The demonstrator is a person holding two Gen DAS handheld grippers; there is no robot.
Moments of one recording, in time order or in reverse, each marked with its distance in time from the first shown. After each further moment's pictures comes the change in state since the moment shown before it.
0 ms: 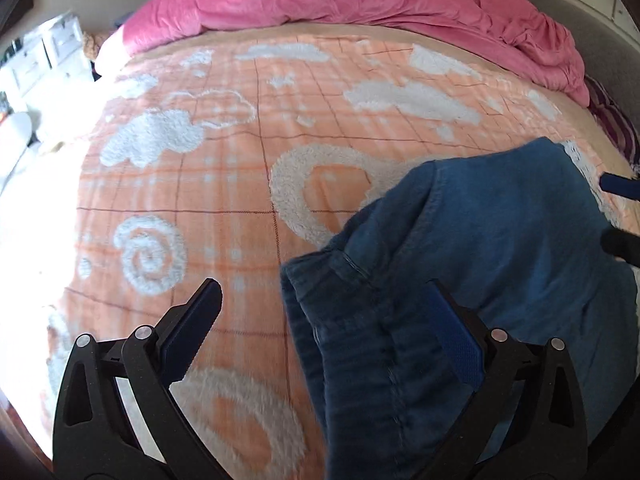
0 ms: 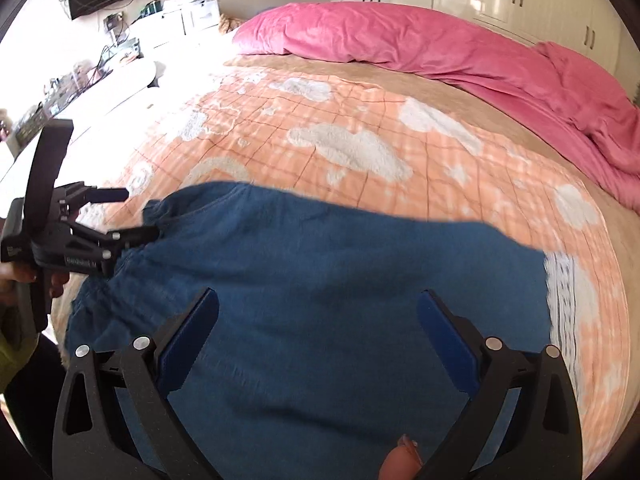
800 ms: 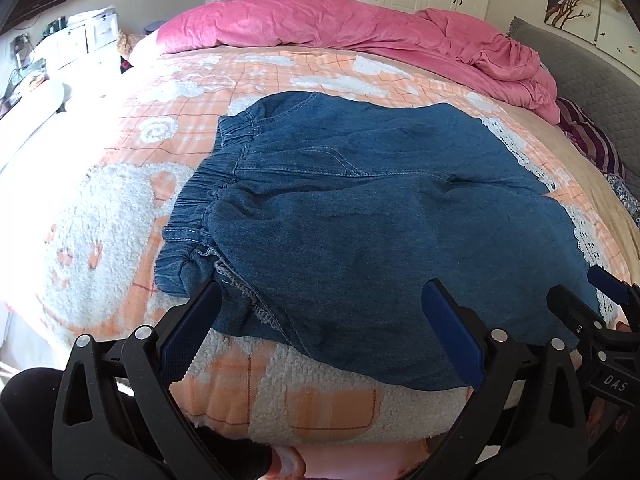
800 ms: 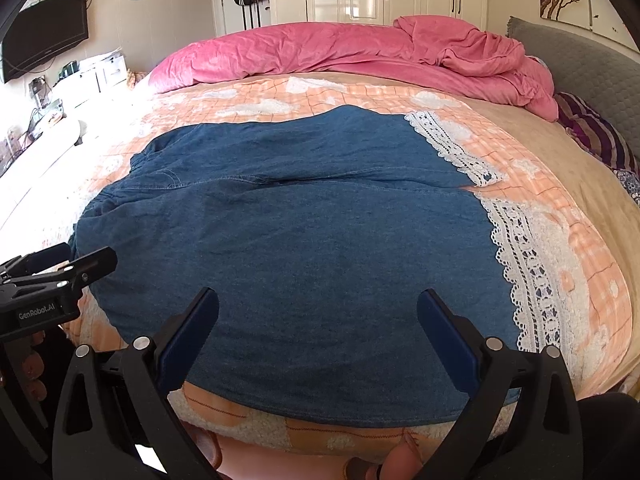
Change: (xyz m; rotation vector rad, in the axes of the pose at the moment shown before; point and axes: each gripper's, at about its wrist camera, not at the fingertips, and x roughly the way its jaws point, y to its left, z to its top) left arm -0.106 -0.106 -0.160 -0.090 -0.163 0.023; right arm -0.116 0.064 -0.214 0.345 -0.161 -0.294
